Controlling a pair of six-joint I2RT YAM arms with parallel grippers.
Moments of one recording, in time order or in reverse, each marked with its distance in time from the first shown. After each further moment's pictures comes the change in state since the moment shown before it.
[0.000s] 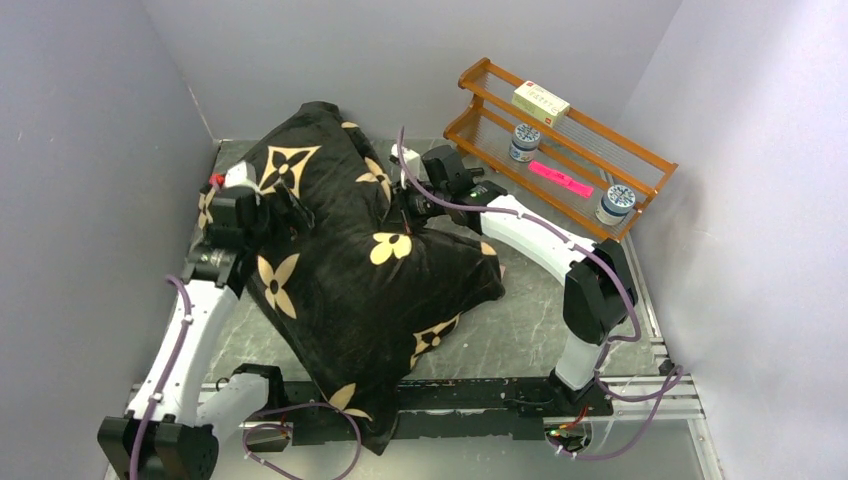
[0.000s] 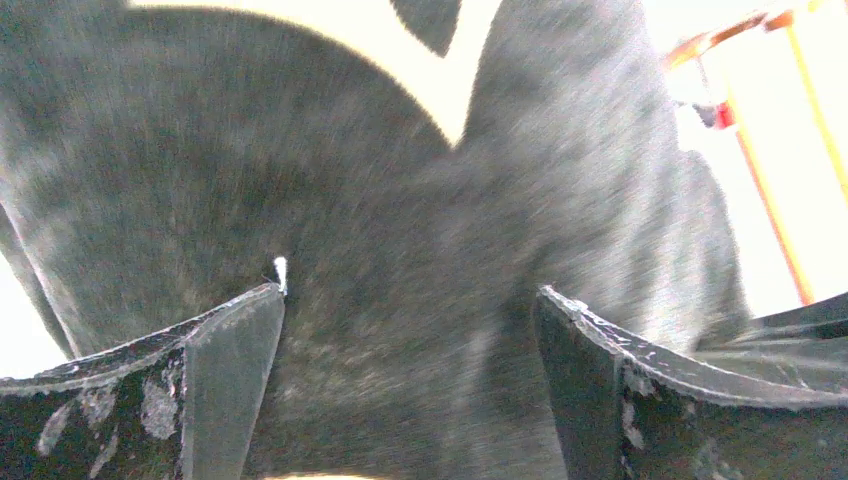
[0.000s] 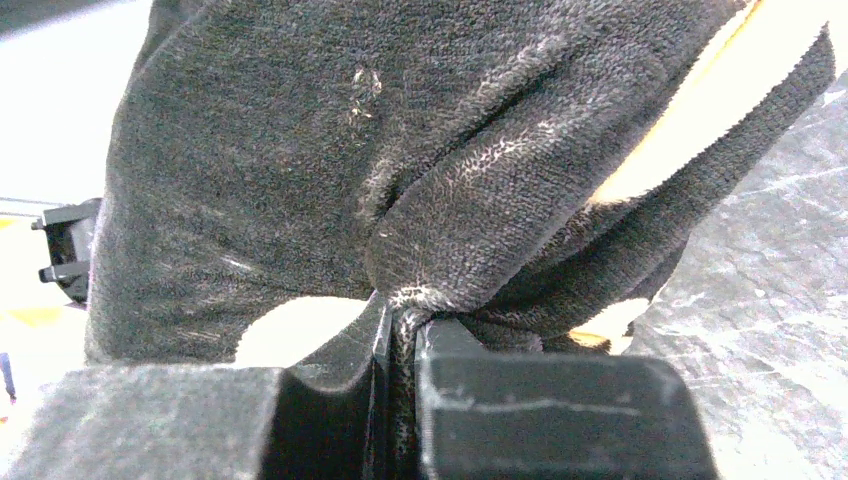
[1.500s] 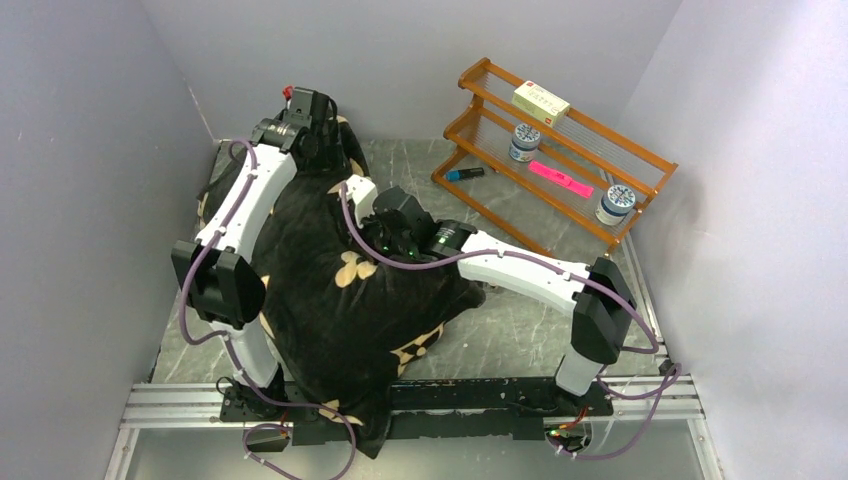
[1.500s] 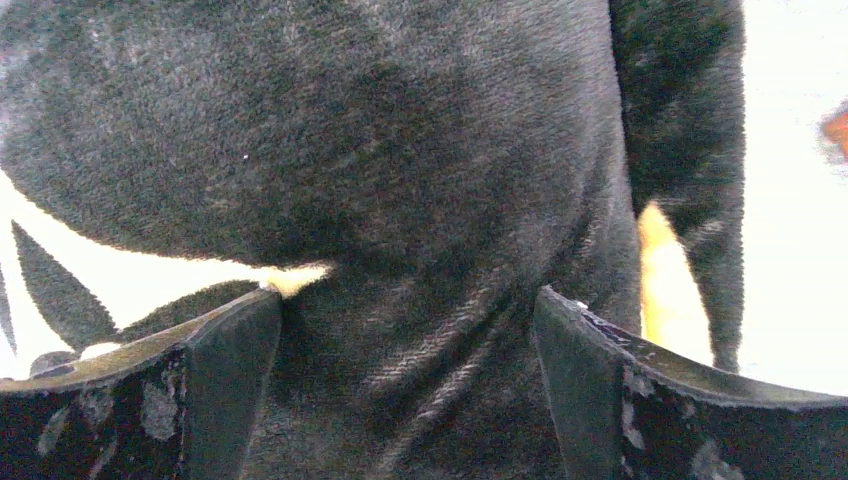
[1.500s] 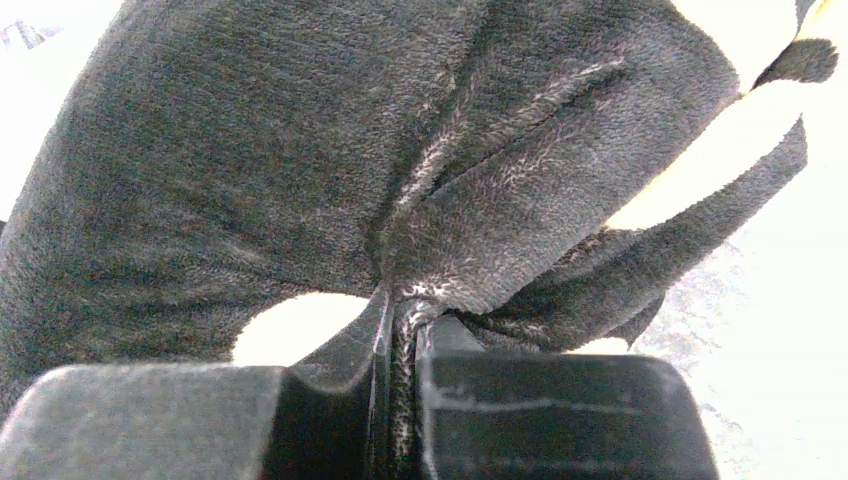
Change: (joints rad) left arm -0.173 0.867 1.018 -0.465 -0.356 0.211; right arm 0.332 -0.065 -0.037 0.087 0.487 -0.164
